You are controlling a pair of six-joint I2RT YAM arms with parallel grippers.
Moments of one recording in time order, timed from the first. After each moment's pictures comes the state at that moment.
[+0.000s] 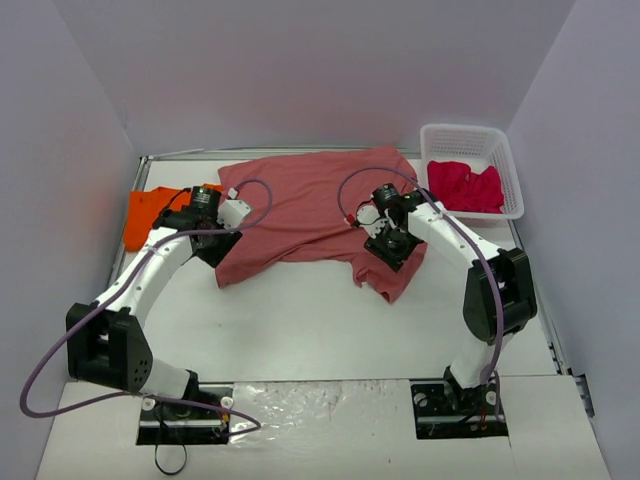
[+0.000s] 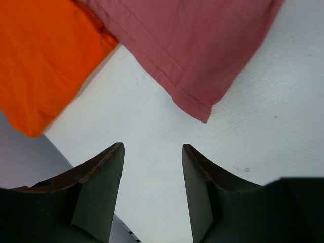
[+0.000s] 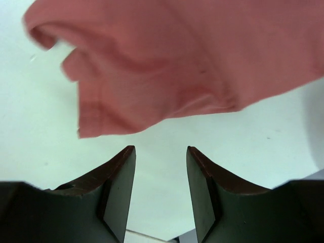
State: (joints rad) left arm -0.25 1.40 1.19 -0.84 -0.08 0.49; right arm 0.40 1.75 1.38 -0.99 0.06 -0.49
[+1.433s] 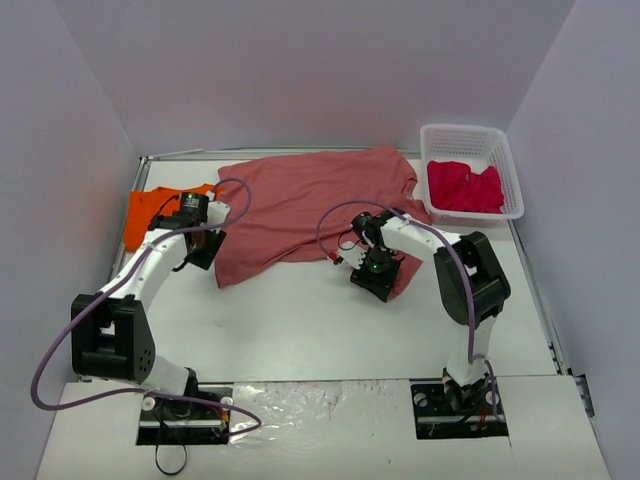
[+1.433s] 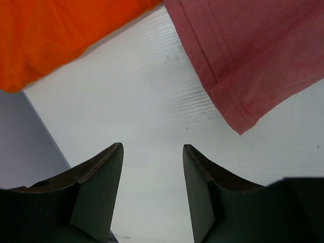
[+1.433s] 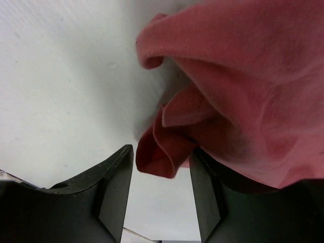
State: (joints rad) left arm -0.12 1.46 1.10 -0.73 -0.17 0.32; right arm 0.52 1.90 1.26 -0.98 -0.06 -0.63
